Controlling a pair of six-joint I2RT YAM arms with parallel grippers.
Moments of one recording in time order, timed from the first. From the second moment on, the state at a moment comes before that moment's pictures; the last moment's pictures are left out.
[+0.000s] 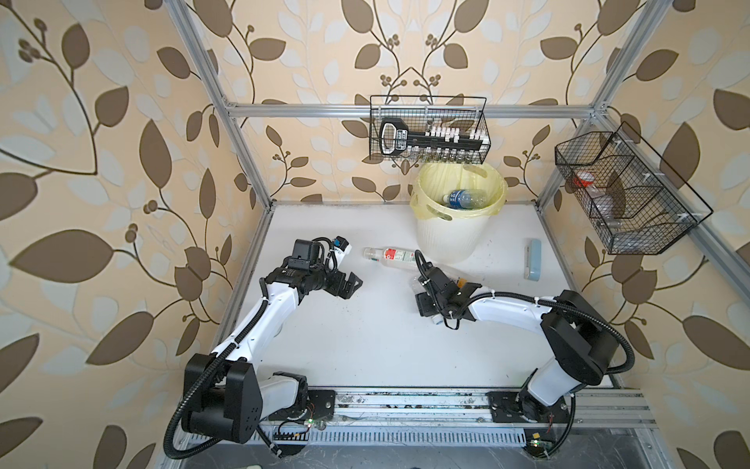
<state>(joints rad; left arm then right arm) -0.13 1.22 0.88 -0.54 0.45 0.20 0.75 1.65 0.90 -0.30 0.24 0.41</state>
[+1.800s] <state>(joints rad) -0.06 1.23 0.84 -0.53 0.50 0.19 0.75 0.94 0.87 -0.36 0.39 0.60</state>
